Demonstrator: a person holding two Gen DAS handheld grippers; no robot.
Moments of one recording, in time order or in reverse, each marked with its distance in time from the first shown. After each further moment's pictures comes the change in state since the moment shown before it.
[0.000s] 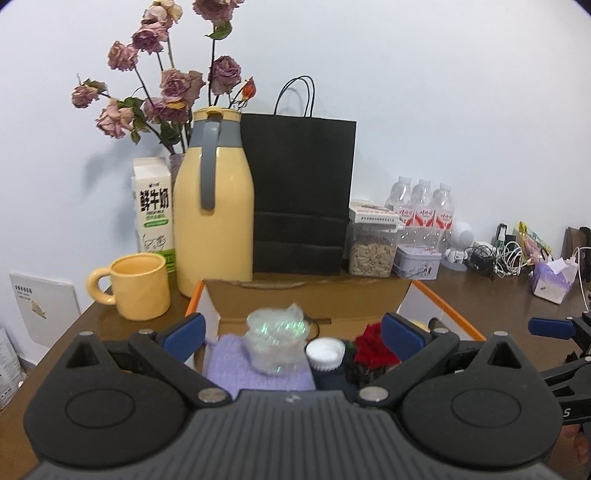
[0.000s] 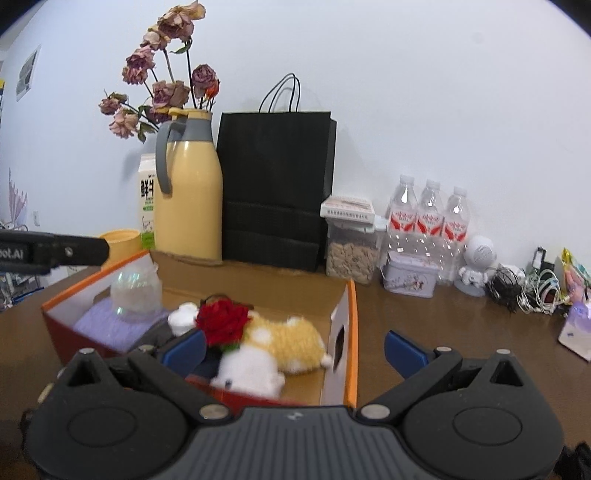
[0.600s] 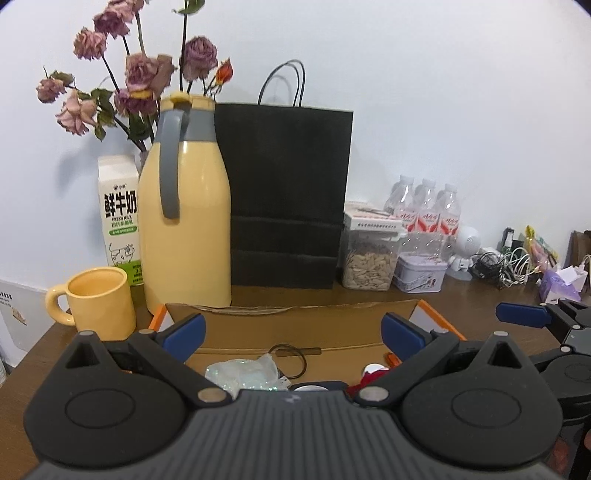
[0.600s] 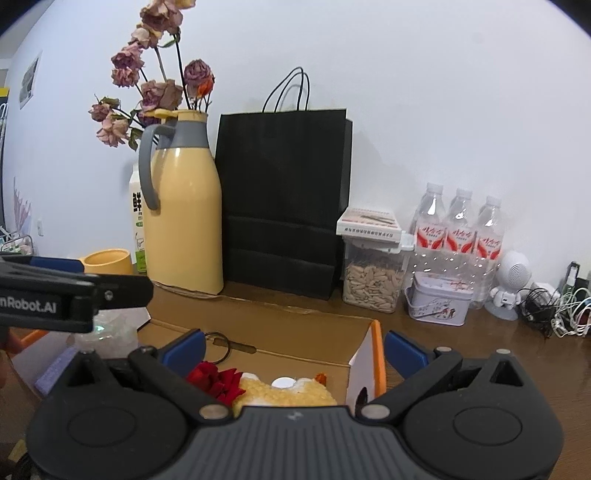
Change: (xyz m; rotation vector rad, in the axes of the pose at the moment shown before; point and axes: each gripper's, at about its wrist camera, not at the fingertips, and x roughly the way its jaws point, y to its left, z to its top) left arm 0.074 -0.017 0.028 -0.002 0.001 -0.026; right arm 0.078 -0.002 0.038 0.003 -0.036 0.051
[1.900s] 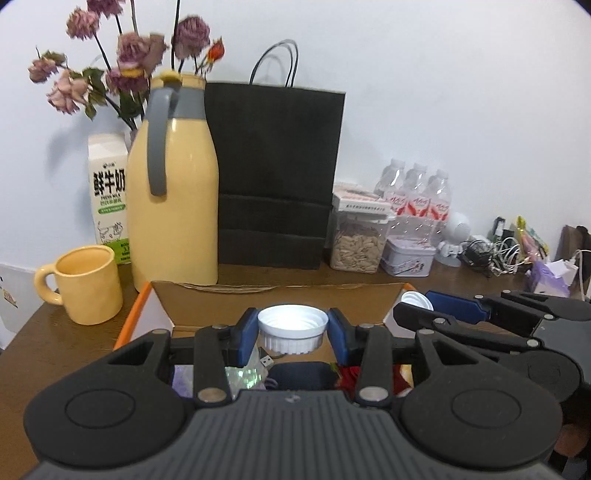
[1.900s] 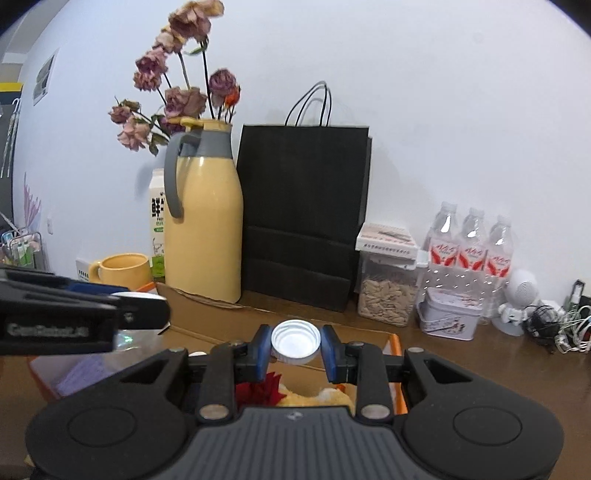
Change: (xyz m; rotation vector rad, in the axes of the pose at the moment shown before) left arm 0.014 -0.006 -0.003 -0.024 0.084 -0.030; right arm -0.001 0.021 0.007 -0.040 -0.017 0.029
